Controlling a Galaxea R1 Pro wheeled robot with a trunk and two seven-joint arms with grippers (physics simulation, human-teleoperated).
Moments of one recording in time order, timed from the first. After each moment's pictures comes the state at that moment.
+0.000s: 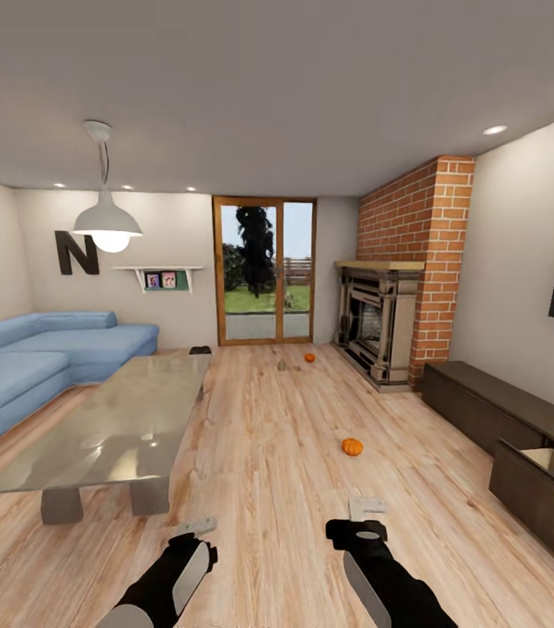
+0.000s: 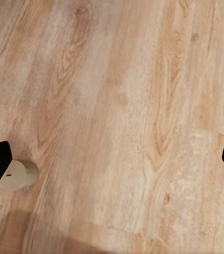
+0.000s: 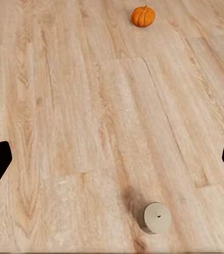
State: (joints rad) left arm -0.51 -0.16 0.00 -0.48 0.29 0.42 0.49; right arm -0.43 0.07 0.34 -0.74 -0.31 0.35 -0.42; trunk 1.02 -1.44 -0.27
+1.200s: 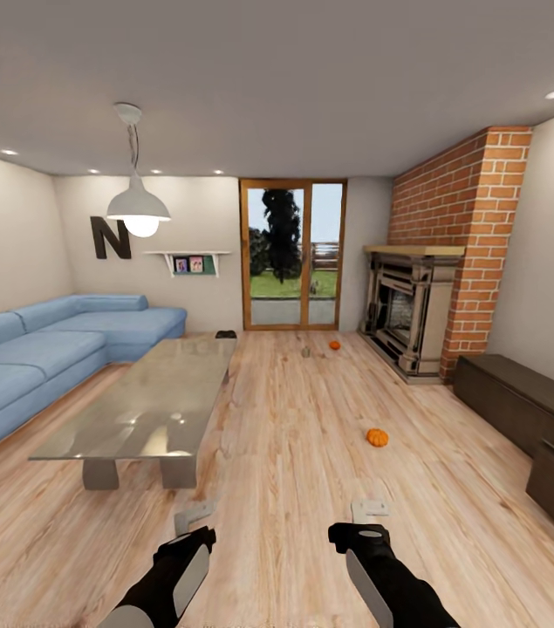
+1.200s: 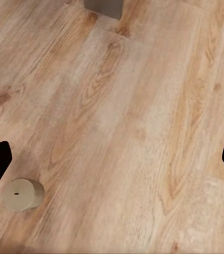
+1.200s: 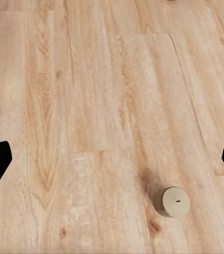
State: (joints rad) left arm -0.52 -0.16 -0.01 -0.47 0.29 0.19 0.49; right arm -0.43 0.07 0.31 -0.74 -0.31 0.39 -0.41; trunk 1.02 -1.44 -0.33
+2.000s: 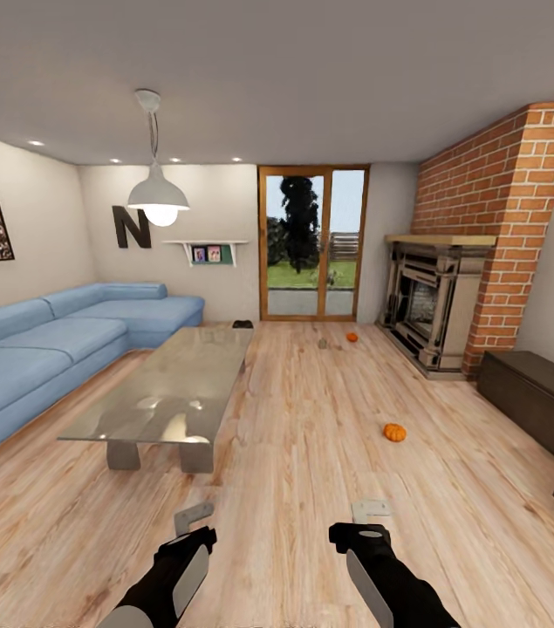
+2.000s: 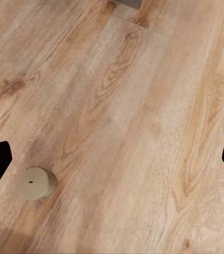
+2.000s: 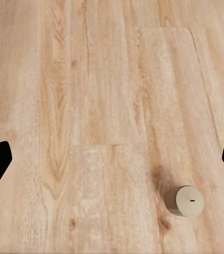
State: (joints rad) left arm -0.52 -0.16 -0.01 -0.46 0.29 0.19 0.47; right arm -0.43 0.07 0.31 -0.74 -0.31 0.39 -0.41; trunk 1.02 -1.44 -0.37
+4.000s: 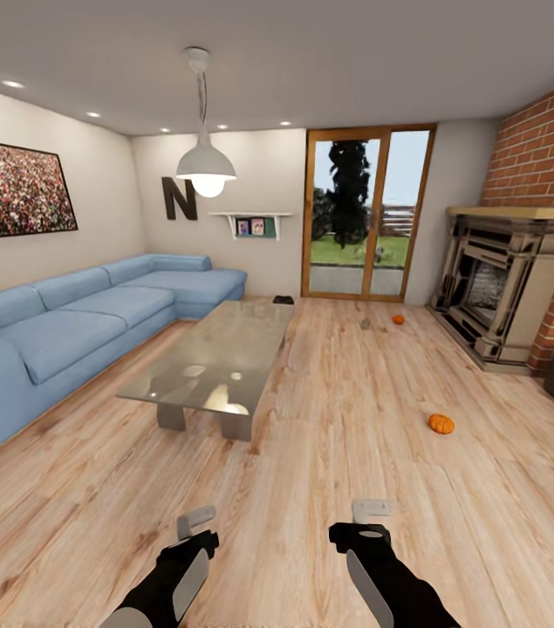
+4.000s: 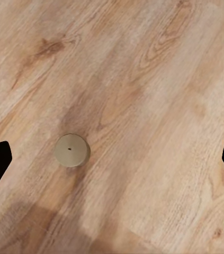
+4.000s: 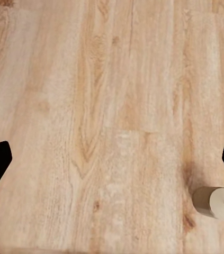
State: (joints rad) left arm -0.52 -0.16 -0.01 -0.44 0.28 0.19 0.44; right arm -0.43 0.07 0.31 -0.74 -0.31 0.39 -0.41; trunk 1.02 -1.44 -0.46
